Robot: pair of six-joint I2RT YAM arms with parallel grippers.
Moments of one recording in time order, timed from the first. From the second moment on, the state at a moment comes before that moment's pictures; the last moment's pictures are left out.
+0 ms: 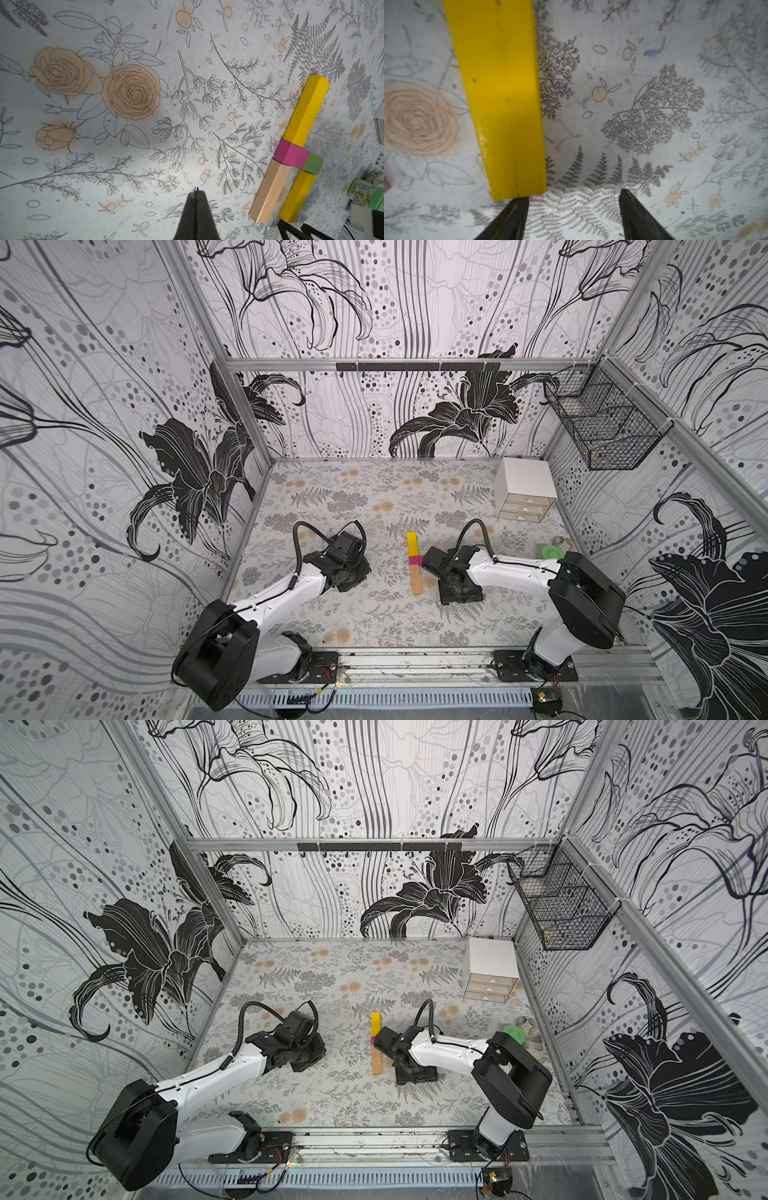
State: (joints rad) left arm -0.52 1.25 0.64 -0.49 0.05 -1.08; right arm 0.92 1.63 0.92 -0.90 0.19 0.85
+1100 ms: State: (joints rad) left arm -0.52 1.25 0.81 -0.60 0.03 -1.04; right arm 0.91 1.10 1.12 -1.08 0.29 0.78
